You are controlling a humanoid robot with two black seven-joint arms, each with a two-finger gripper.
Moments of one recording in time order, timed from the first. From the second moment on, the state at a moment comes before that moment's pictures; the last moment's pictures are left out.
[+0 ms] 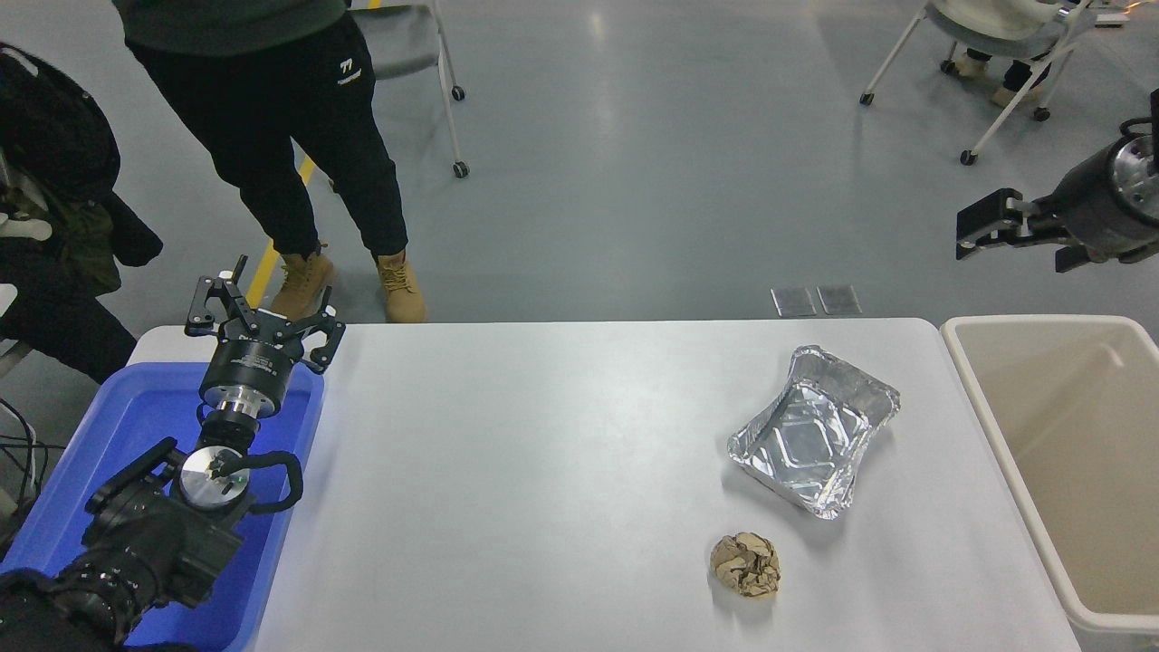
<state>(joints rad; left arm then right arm) -0.66 0.17 -0.94 -0.30 -0.24 -0.67 -0.31 2.08 -0.59 -1.17 1.11 -0.42 0.72 -0.01</state>
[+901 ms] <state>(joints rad) -0.66 0.17 -0.94 -0.30 -0.24 -0.67 -0.31 2.19 -0.48 -1.13 1.14 -0.41 0.78 0.00</state>
